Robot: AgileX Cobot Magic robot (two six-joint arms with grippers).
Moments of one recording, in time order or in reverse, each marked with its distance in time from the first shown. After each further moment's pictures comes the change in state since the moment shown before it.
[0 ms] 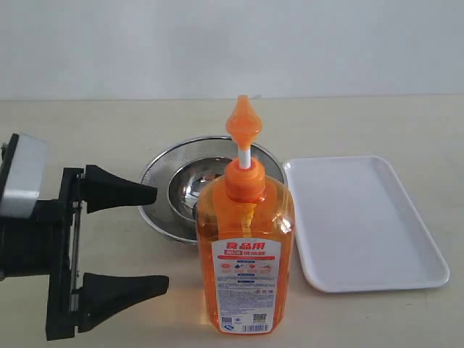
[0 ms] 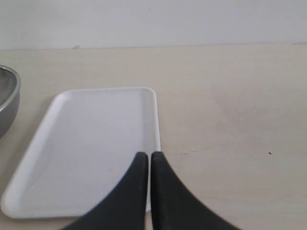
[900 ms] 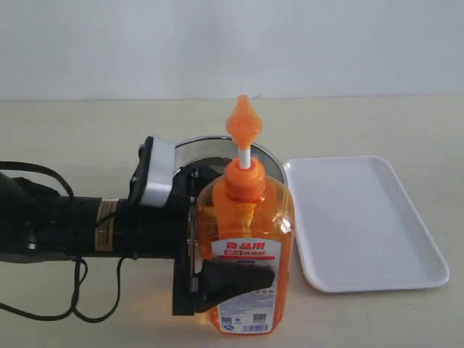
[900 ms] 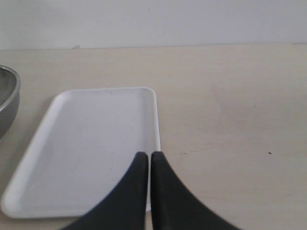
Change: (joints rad) left arm -0.333 0.411 -0.297 -0.231 -0.086 0.106; right arm 0.000 0.000 0.000 0.000 0.000 0.000
